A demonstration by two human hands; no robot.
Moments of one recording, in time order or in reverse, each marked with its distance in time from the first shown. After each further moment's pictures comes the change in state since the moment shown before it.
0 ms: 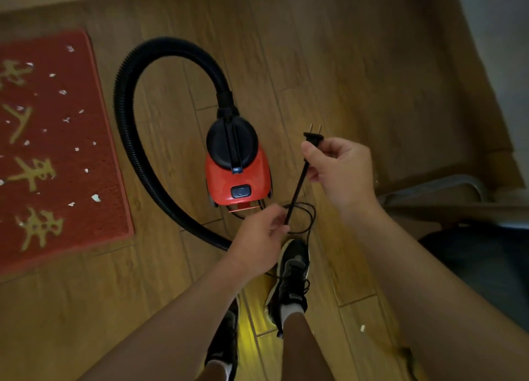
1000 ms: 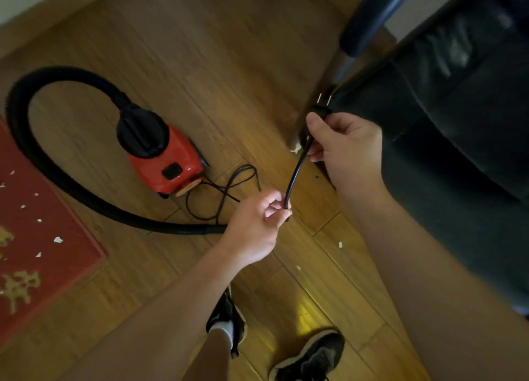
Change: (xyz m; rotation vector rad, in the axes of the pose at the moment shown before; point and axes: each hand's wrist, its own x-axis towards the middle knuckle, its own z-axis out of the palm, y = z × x) left_hand -0.116 0.059 0.138 0.155 -0.353 0.097; right_hand -0.178 0.068 -0.175 0.238 0.470 0.077
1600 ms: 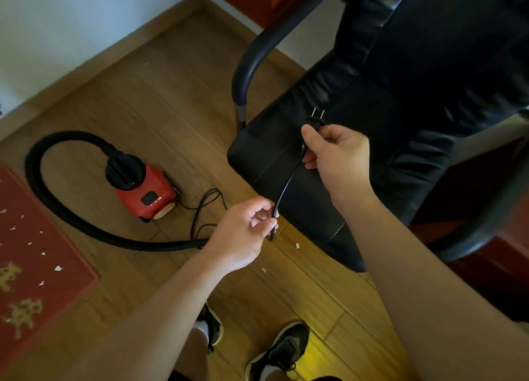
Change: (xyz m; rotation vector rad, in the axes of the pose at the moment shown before) left_hand -0.108 0.147 0.104 0.172 -0.085 0.153; right_hand -0.080 -0.070 -0.207 0.058 0.113 -0.079
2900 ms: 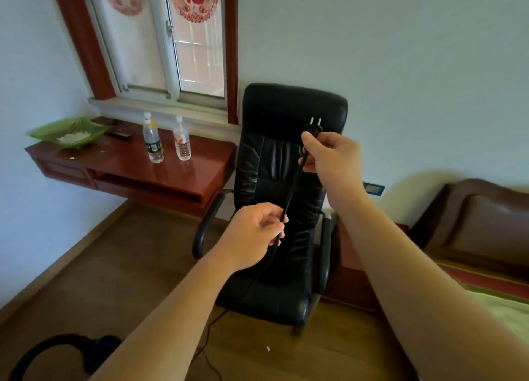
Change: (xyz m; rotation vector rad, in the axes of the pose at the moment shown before) left_hand -0.241 0.384 -0.112 0.083 -0.267 0.666; right_hand -0.276 -0.407 -0.164 0.144 0.552 -0.401
